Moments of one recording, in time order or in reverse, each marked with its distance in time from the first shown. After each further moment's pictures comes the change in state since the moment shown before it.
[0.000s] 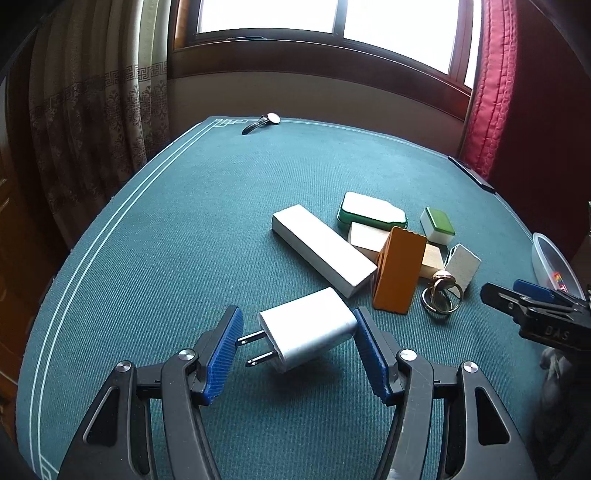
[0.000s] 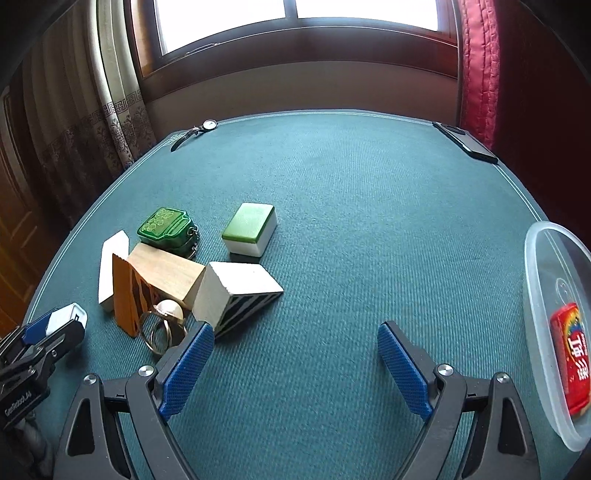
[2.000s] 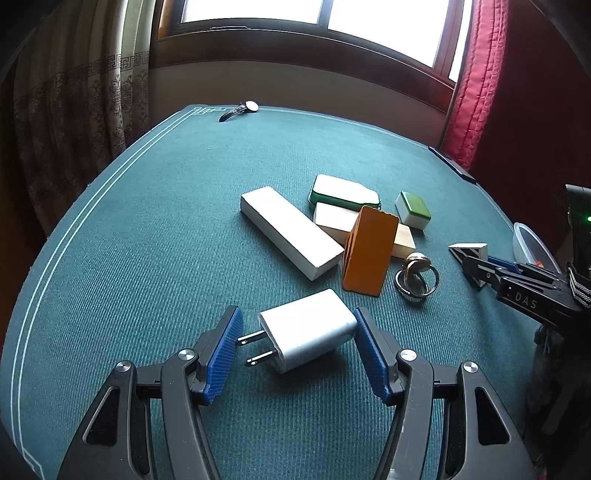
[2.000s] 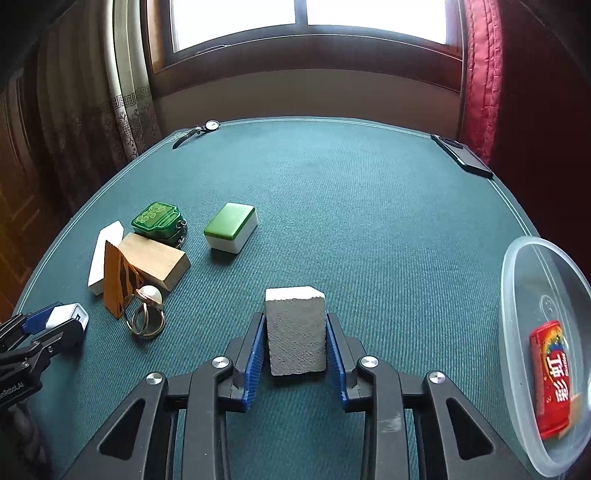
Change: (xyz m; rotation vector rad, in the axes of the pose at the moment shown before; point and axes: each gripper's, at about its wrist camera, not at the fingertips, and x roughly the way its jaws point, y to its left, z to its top) left arm 0.002 -0.012 -0.007 0.002 0.039 -0.084; right arm -0.015 -0.024 -0.006 -0.065 -0.026 -0.002
